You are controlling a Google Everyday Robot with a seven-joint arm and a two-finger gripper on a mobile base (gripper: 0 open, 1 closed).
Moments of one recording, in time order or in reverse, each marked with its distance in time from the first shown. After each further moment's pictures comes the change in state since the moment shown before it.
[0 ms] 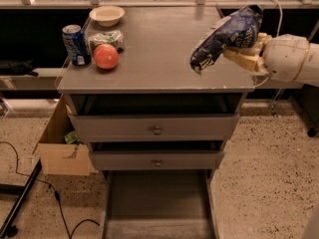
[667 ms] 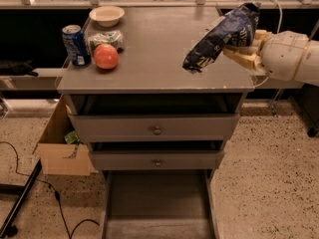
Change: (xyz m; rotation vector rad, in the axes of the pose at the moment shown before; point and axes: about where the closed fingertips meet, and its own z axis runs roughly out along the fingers) arm -0.006 -0.001 0.005 0.064 0.092 -0.113
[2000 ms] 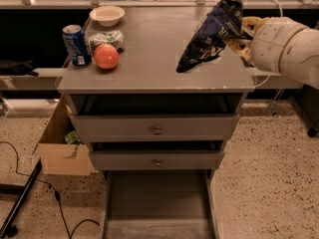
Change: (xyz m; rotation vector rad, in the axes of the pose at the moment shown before) arm -0.035 -0.011 -0.001 0.219 0.377 -0.471
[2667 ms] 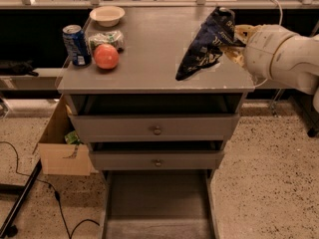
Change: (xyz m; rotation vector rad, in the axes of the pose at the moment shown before) arm 0.009 0.014 0.005 -0.013 0.054 -0.044
